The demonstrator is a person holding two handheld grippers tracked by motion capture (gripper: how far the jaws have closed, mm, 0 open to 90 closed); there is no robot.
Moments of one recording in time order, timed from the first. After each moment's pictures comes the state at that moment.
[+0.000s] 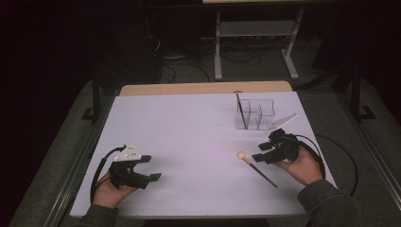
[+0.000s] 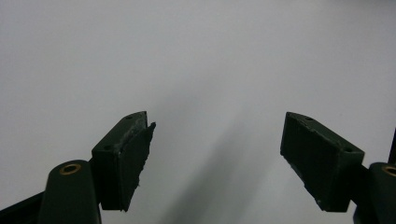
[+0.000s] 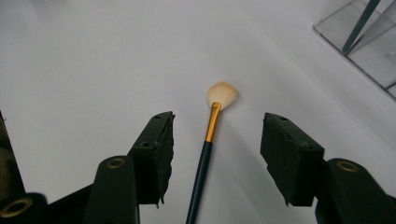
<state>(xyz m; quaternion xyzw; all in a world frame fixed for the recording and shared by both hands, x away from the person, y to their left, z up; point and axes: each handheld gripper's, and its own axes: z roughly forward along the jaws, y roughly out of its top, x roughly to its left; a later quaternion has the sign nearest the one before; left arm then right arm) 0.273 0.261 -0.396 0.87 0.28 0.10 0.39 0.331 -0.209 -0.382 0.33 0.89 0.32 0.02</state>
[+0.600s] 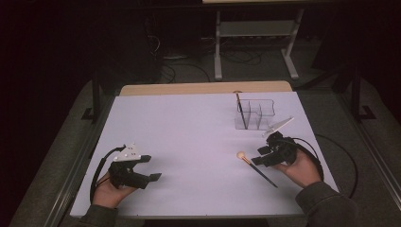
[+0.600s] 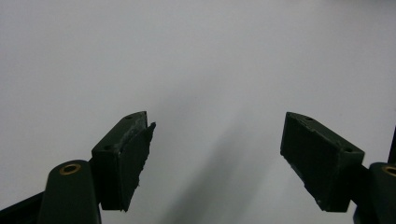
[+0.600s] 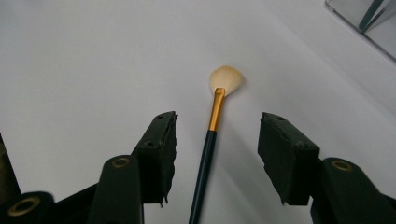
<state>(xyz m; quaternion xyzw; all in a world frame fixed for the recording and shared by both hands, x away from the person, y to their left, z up) 0.273 0.262 -0.396 0.87 0.28 0.10 0.39 0.329 -0.205 -0.393 0.34 0.89 0.30 0.01</state>
